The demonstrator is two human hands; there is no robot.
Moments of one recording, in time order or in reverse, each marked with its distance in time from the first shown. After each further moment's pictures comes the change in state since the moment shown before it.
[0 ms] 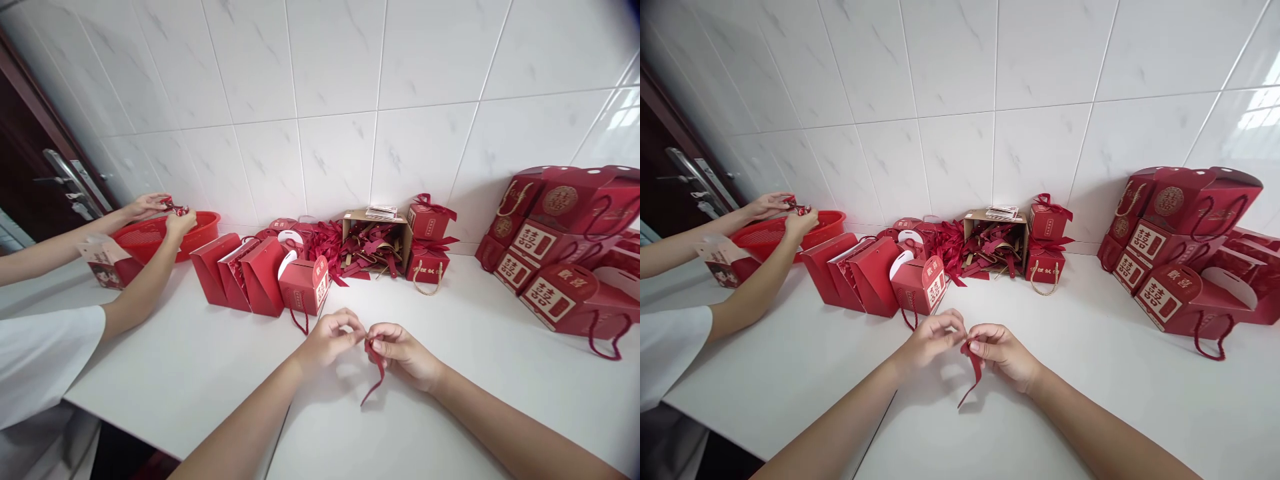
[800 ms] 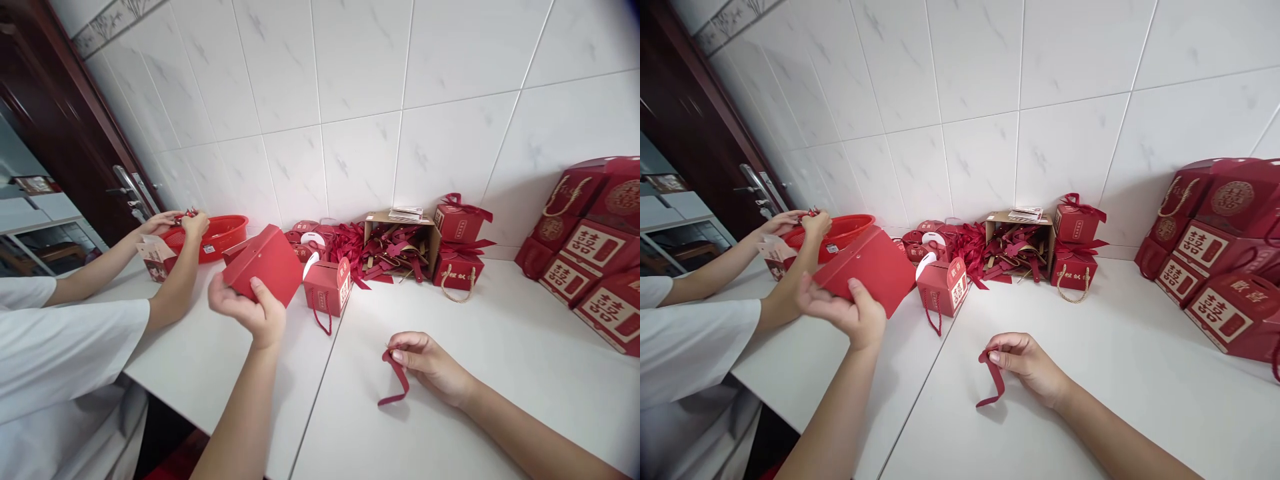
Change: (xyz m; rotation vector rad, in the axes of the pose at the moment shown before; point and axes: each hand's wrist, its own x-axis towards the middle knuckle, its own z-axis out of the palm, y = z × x) left_hand -0.003 -0.003 -0.109 0.649 1.354 0.518; right_hand -0.003 0.008 -0.003 -0.141 0.038 0.053
